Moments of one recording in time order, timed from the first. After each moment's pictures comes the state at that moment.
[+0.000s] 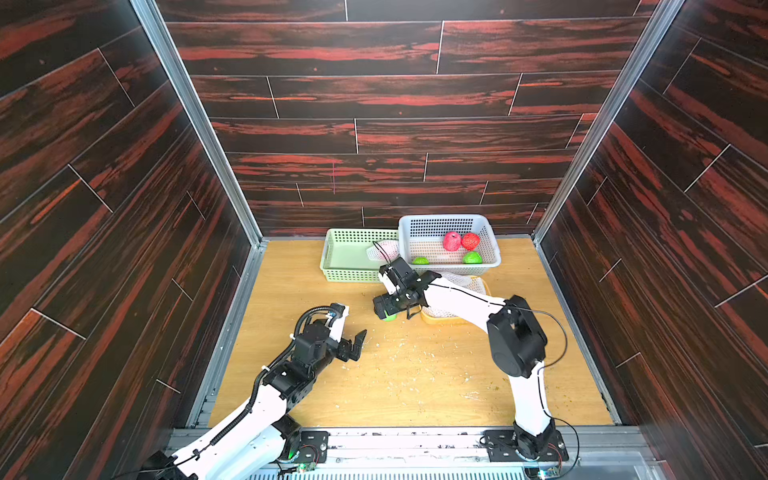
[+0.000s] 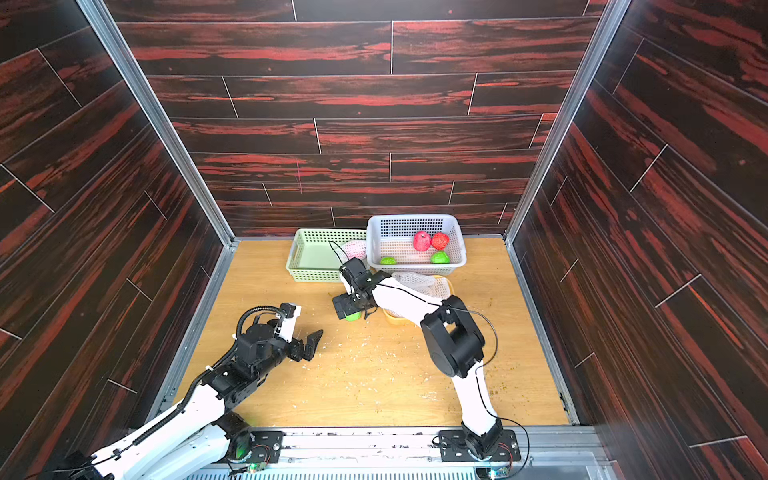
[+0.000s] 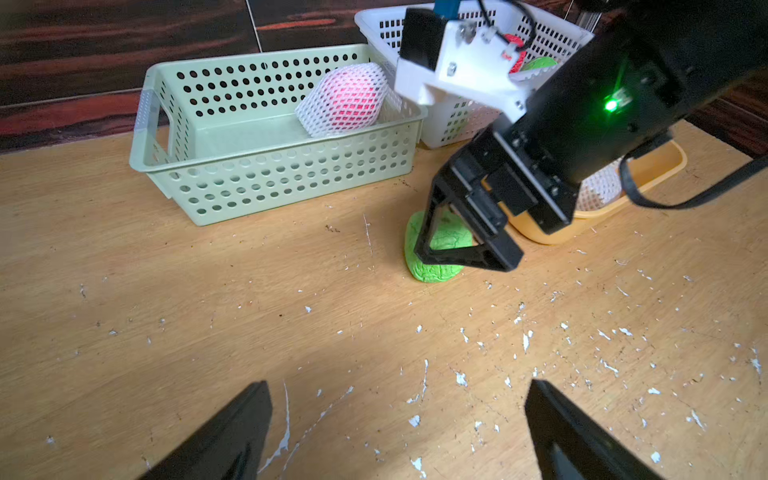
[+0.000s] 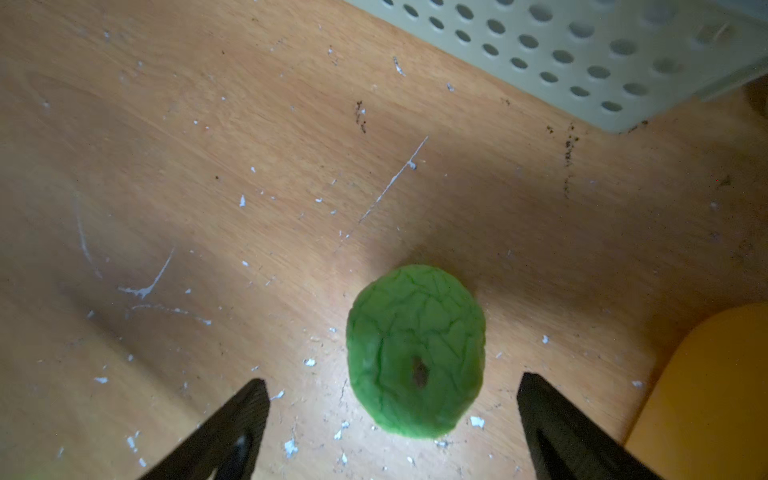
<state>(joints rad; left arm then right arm) -0.53 0.83 0.37 0.02 -0.03 -0.10 0.77 2.12 1.67 -0.63 -0.05 0.27</state>
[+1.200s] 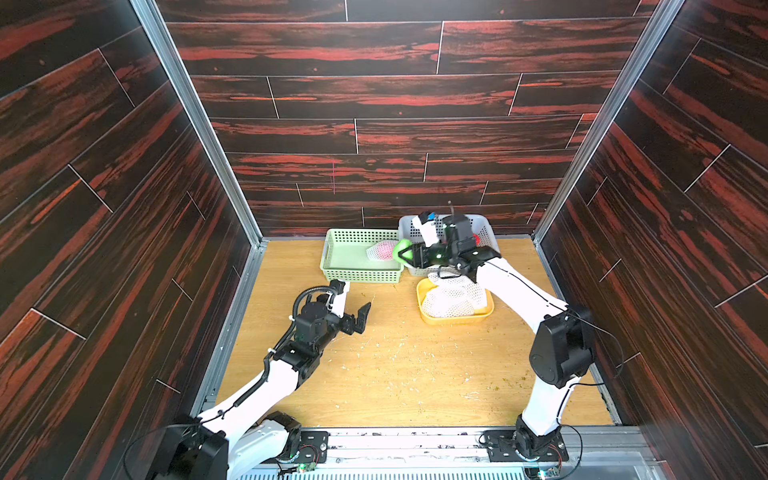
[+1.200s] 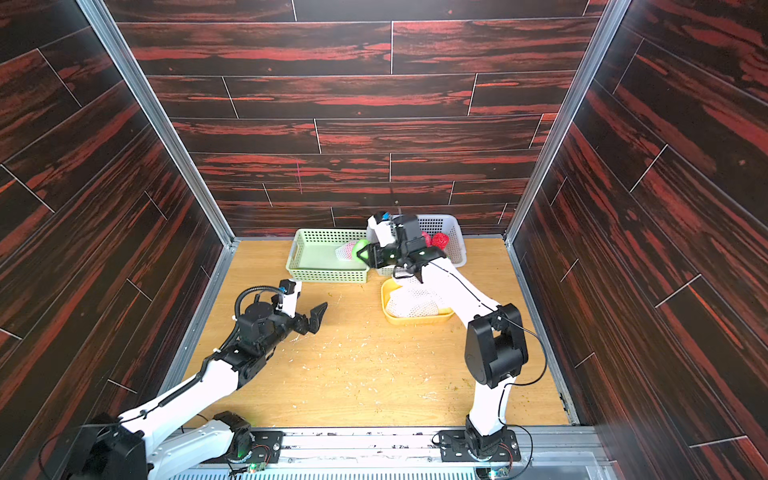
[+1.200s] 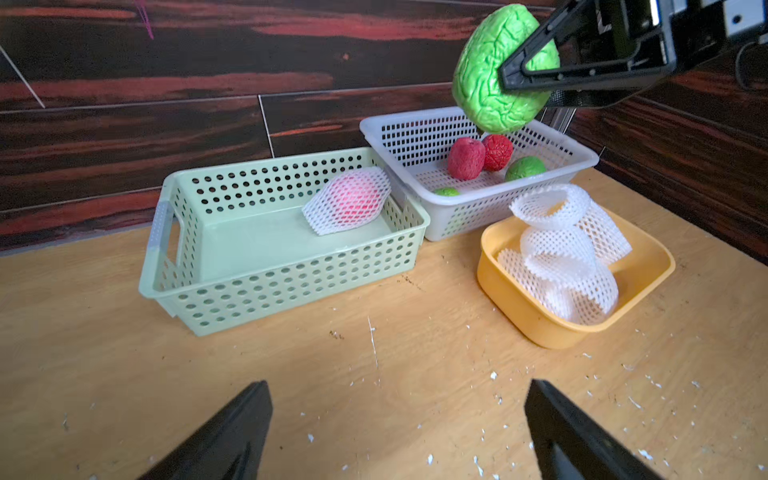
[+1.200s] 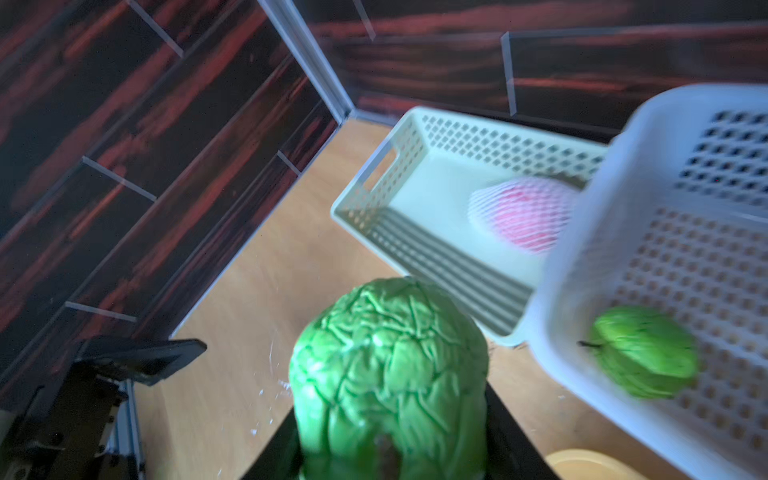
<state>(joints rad) -0.41 1.11 0.51 0.33 0.10 -0.07 0.44 1.85 1.64 -0.32 -0.48 0.21</state>
